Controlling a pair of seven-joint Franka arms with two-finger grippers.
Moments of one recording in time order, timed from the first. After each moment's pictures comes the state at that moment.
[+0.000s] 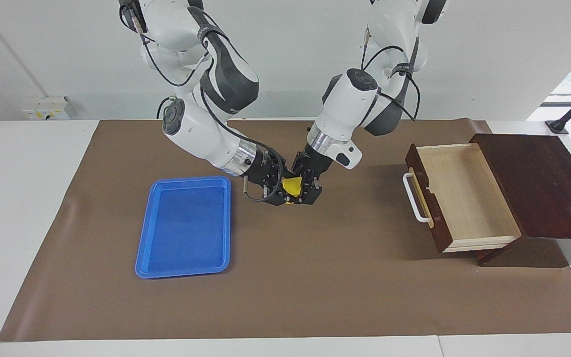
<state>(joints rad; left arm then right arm) -0.45 0.29 -0.18 -1.69 -0.22 2.36 -2.12 0.24 0.40 0.15 -1.49 0.70 2.06 1.71</state>
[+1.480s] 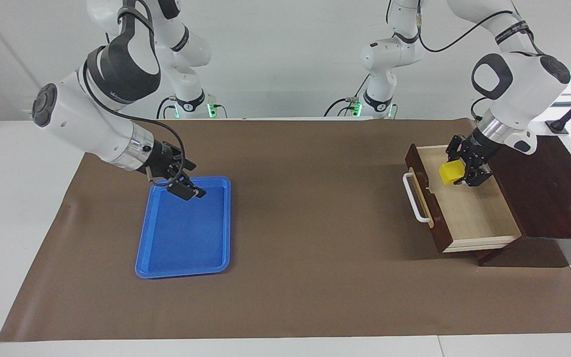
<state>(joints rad) 0.19 -0.02 -0.12 -2.00 -0.21 2.01 -1.50 -0.08 0.33 0.14 -1.39 0.44 1.56 1.06</state>
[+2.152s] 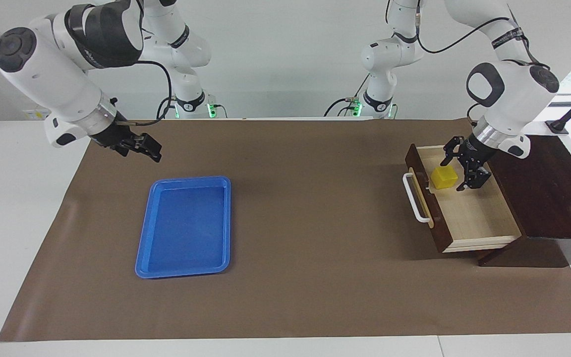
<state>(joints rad) 0.20 -0.02 -0.14 -2.00 -0.17 2.02 -1.50 -0.10 0.18 0.09 -1.43 0.10 1.42 0.18</state>
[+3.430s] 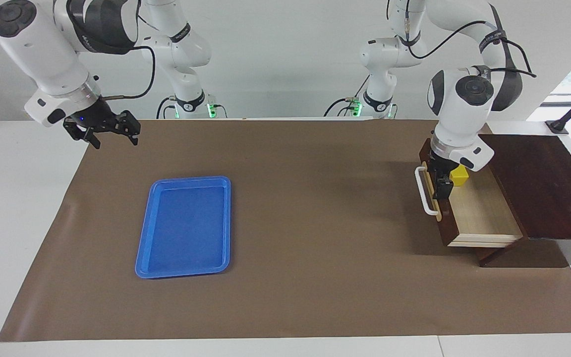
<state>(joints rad) 0.02 0.06 -0.15 -1.94 0.20 2.01 -1.56 -0.06 0.00 -0.02 -1.65 0.01 1.53 -0.15</state>
